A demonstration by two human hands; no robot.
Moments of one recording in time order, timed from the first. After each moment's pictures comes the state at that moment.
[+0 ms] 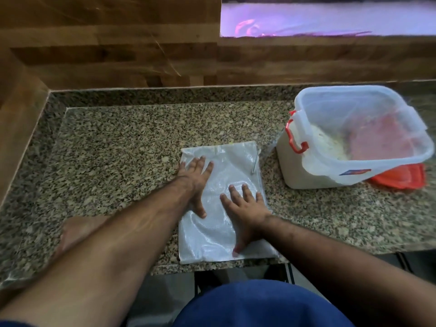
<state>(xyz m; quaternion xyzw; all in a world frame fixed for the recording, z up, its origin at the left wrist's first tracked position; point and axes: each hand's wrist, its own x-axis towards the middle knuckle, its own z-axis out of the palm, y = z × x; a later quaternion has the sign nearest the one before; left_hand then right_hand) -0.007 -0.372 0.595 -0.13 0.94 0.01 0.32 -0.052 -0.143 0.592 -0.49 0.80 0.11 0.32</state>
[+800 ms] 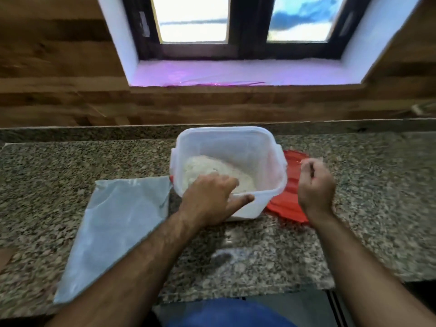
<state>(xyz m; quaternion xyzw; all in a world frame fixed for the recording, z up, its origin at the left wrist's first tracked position) -0.176 -0.055 0.744 -0.06 0.99 0.09 -0.07 -0.356 0.162 0.697 -0.15 0.87 -0.44 -0.17</state>
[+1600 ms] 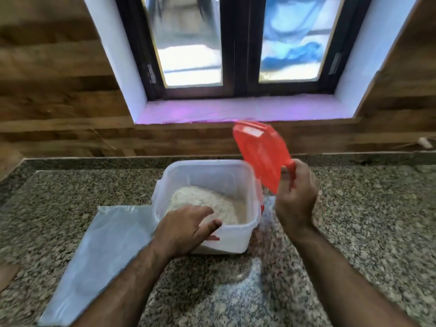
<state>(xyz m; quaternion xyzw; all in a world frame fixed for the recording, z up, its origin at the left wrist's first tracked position) -0.179 -0.043 0.746 -0.16 0.98 0.12 -0.05 -0.384 0.147 0.759 -0.23 0.76 -0.55 -0.27</state>
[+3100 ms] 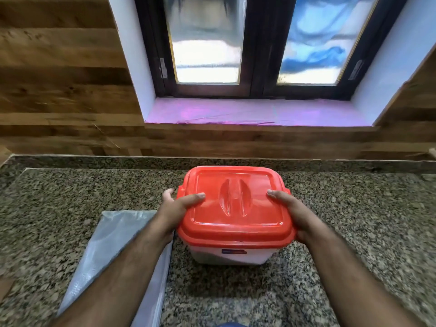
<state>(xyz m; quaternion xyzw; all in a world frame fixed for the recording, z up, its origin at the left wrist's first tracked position) -0.185 -0.156 0.749 -0.44 0.55 0.70 -0.08 -0.384 0.096 0.746 0.02 0.67 -0.61 0.43</state>
